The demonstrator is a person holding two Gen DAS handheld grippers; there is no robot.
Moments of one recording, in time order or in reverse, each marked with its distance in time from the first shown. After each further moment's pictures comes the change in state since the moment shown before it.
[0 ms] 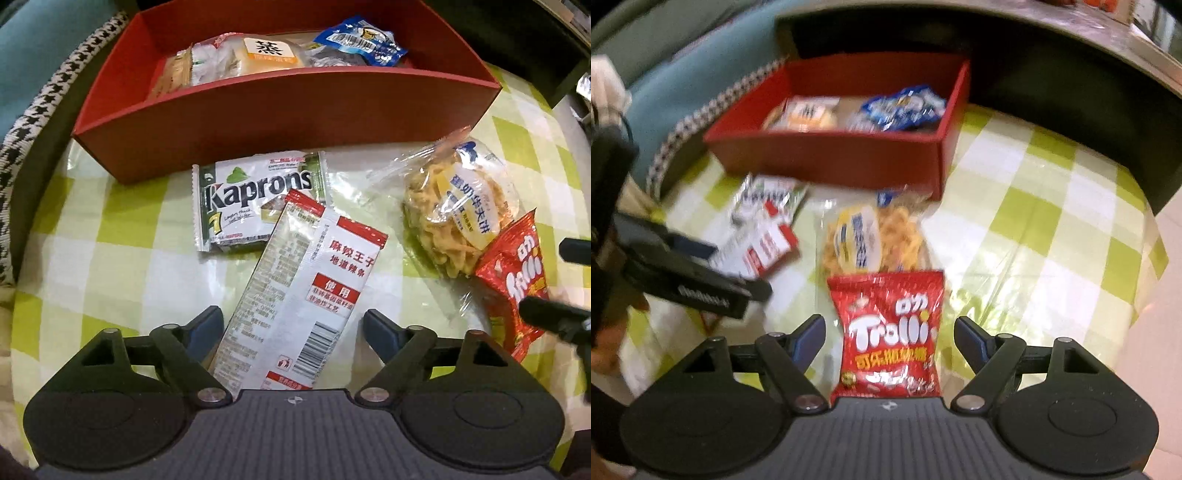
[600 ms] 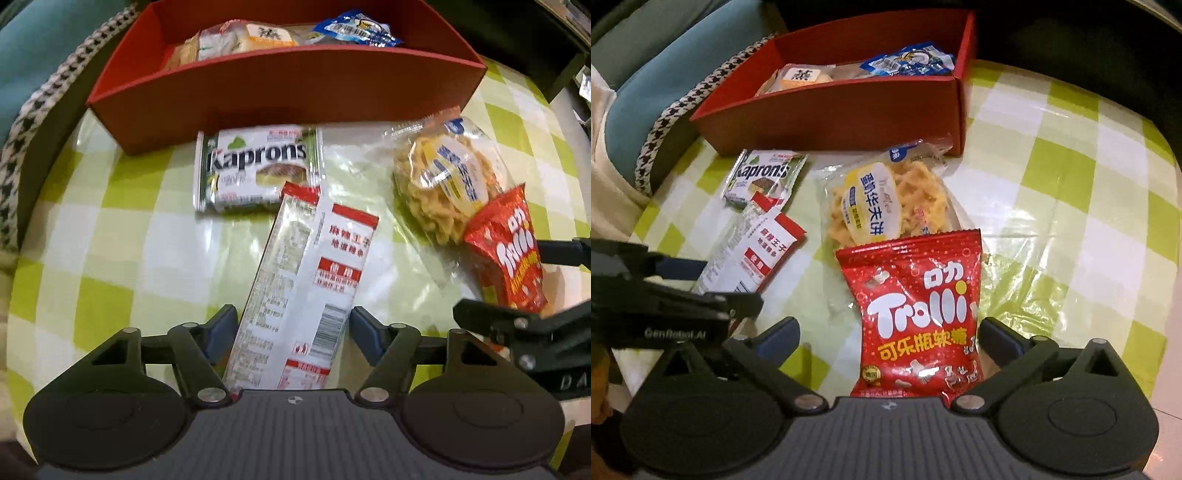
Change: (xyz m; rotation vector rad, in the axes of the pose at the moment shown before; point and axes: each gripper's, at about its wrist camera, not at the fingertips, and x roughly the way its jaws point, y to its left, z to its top) left arm -0.011 -0.019 -0.037 -0.039 -0.007 0.007; right arm 0.034 0.004 -0.008 0.085 0.062 0.047
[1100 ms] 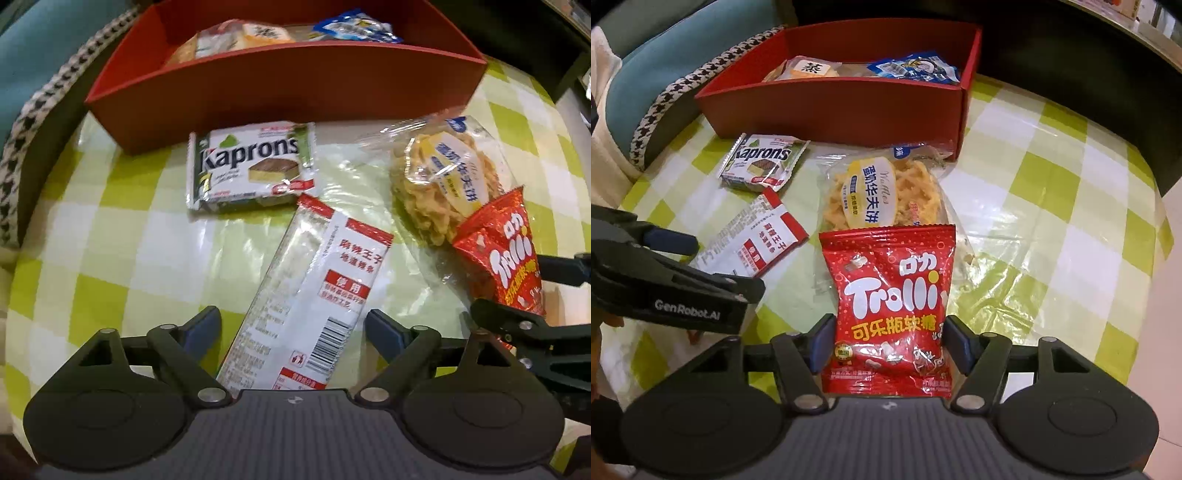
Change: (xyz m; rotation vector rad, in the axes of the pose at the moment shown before) left arm 0.005 -0.013 0.000 0.006 -0.017 0.027; right arm -0.007 0.014 -0.011 -0.087 -0.027 -0.095
